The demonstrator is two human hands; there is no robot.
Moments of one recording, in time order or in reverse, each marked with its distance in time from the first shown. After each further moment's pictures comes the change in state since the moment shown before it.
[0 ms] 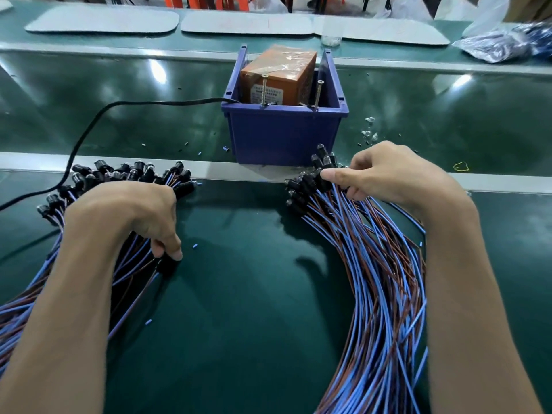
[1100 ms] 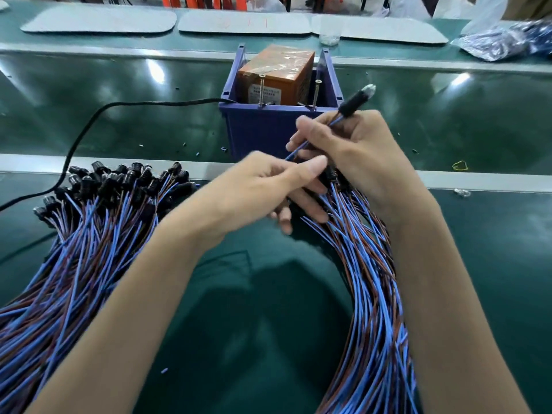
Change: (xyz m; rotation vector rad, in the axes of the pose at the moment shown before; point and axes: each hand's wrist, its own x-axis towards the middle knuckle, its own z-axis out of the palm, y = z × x) left_hand -0.047 0.099 -0.001 -1.085 0.186 0.748; right_hand -0.003 -0.038 0.019 0.745 0.106 -0.381
